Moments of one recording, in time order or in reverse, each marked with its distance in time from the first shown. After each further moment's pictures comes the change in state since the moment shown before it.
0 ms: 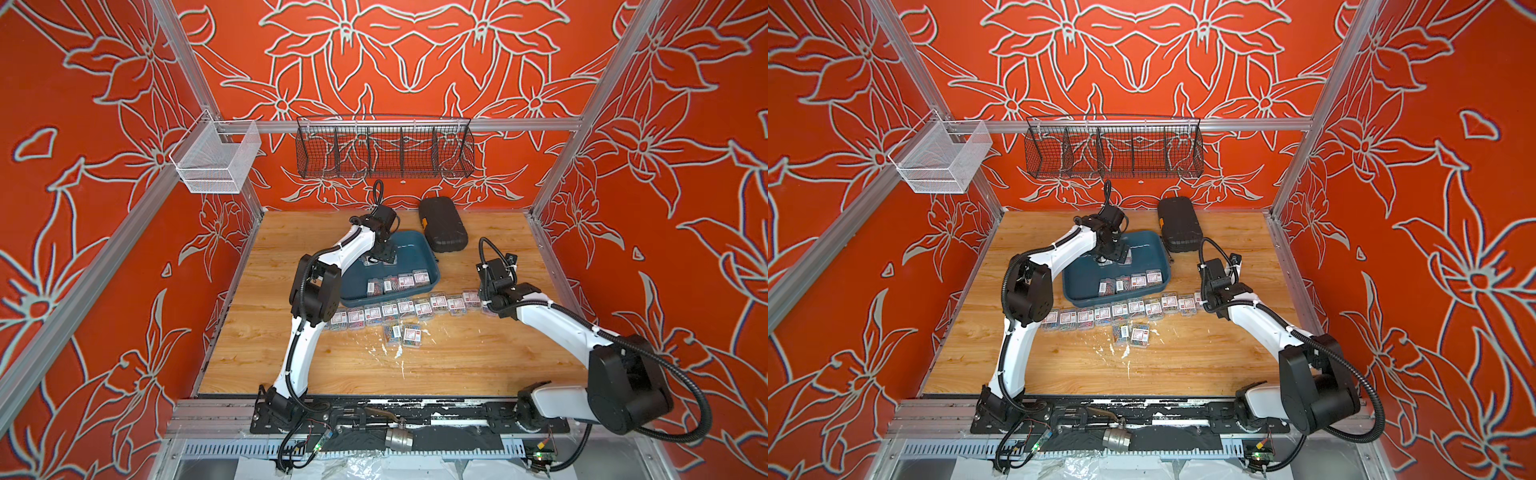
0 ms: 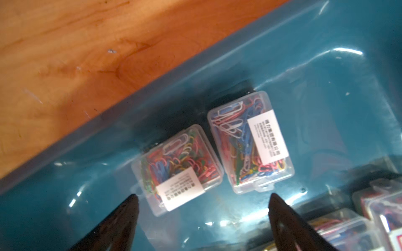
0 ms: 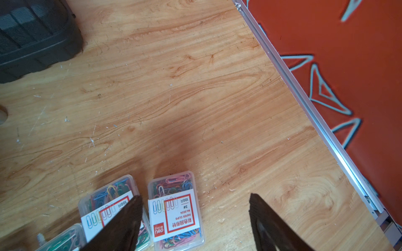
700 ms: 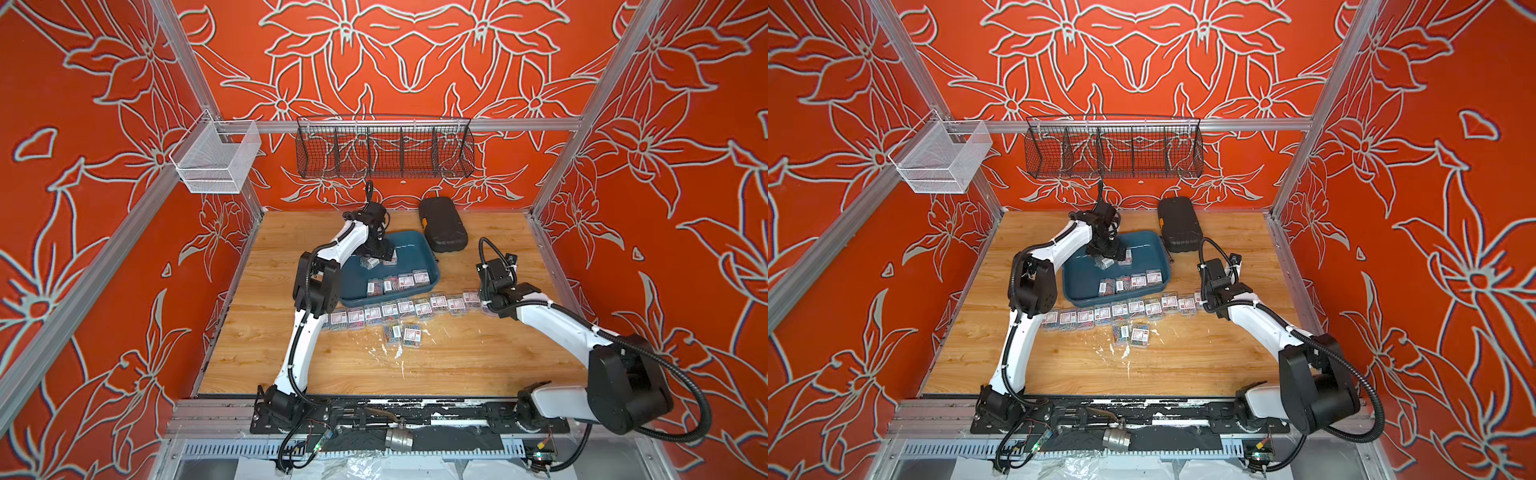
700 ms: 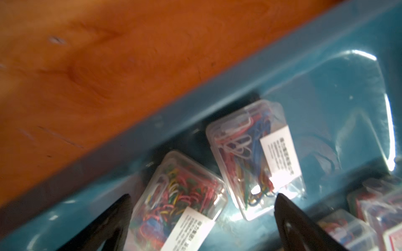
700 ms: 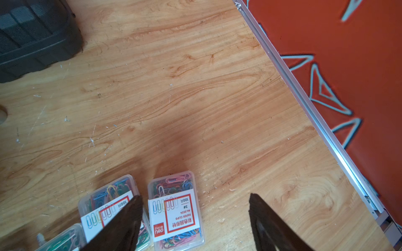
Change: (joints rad) left arm 0.060 0.118 0.135 -0.111 0.201 0.023; right arm 0.000 0.003 0.000 0.000 0.000 0.000
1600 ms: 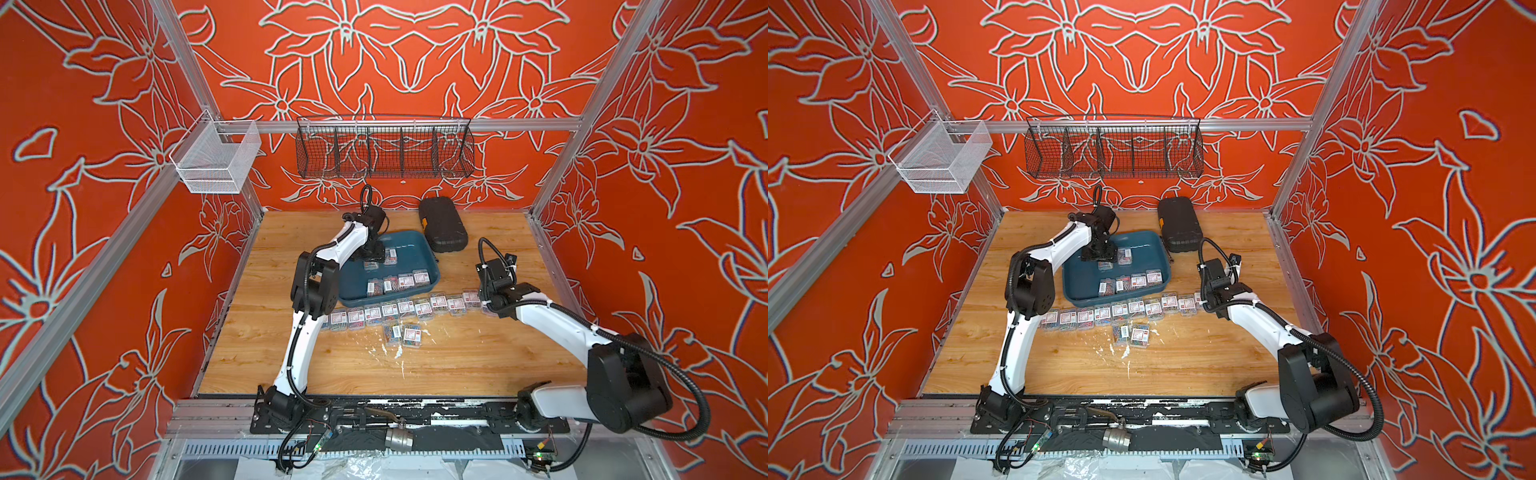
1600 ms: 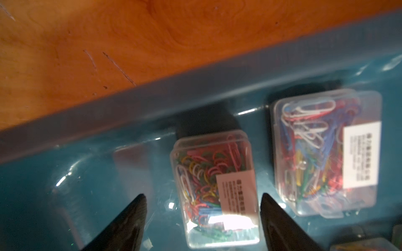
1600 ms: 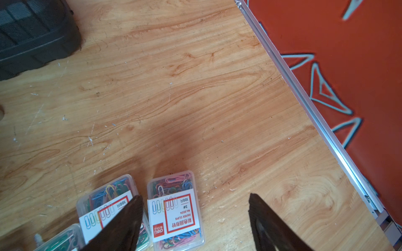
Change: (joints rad) left arm -0.007 -0.017 -0.018 -0.056 -0.177 -0.237; right arm 0.000 0.004 0.000 0.000 0.000 0.000
